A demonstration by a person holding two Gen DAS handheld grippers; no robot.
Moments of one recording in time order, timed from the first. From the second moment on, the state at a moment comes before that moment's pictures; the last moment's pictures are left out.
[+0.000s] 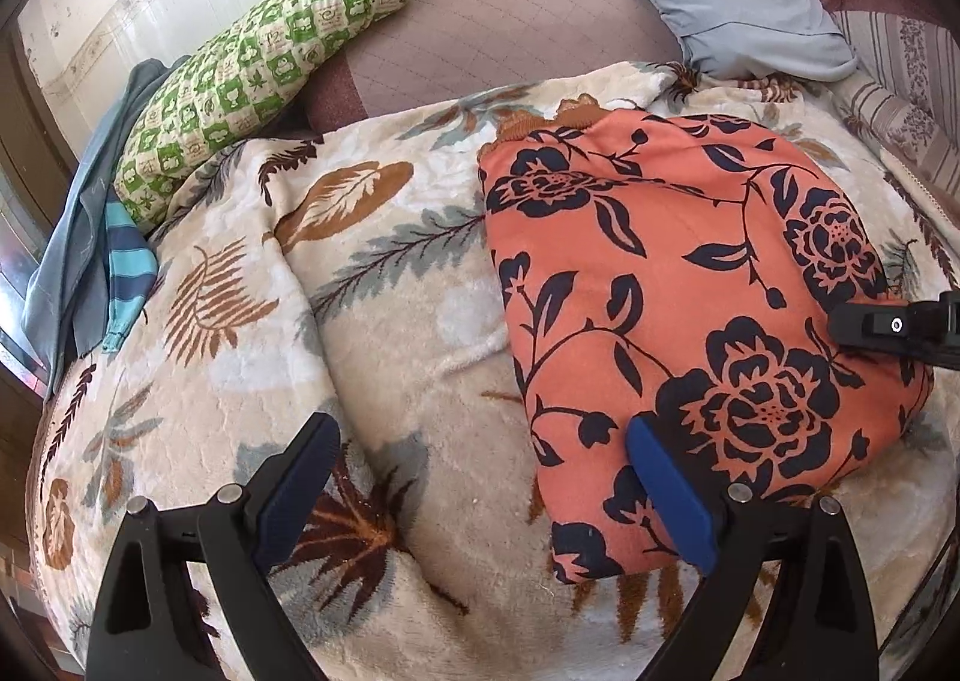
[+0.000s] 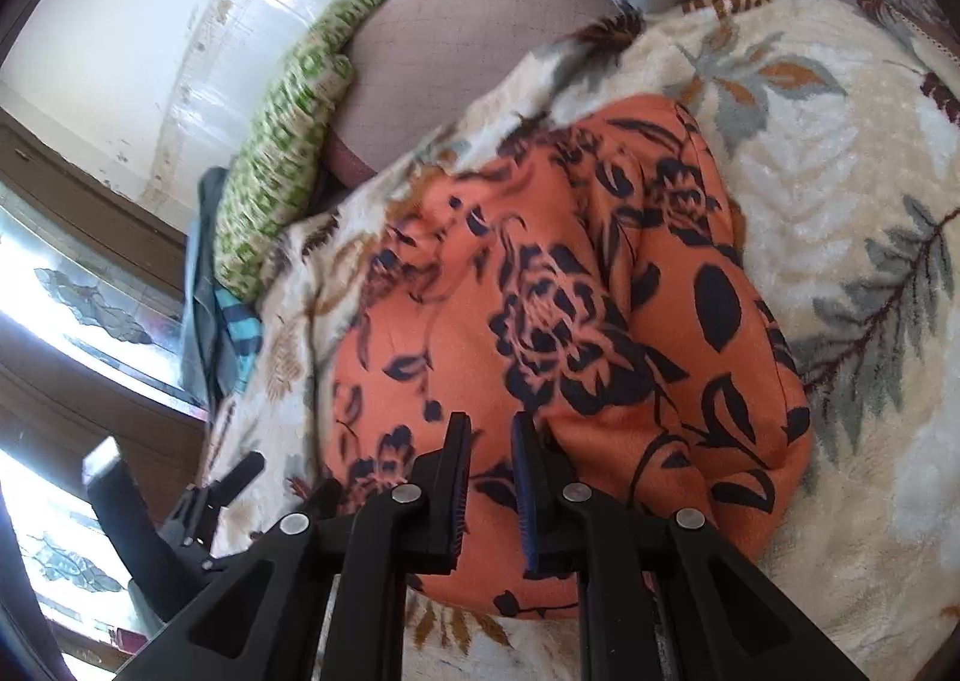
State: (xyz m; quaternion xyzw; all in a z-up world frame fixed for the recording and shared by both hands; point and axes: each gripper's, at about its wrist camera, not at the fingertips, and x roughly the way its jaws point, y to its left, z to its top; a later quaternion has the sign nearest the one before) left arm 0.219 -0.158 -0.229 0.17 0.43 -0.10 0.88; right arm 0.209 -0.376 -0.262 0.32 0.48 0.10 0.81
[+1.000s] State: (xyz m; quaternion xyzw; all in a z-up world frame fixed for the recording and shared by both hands) left arm 0.398 -0.227 -0.244 0.28 0.43 -0.01 0.86; right arm 0.216 -0.392 -0.264 0.35 0.49 0.14 0.79
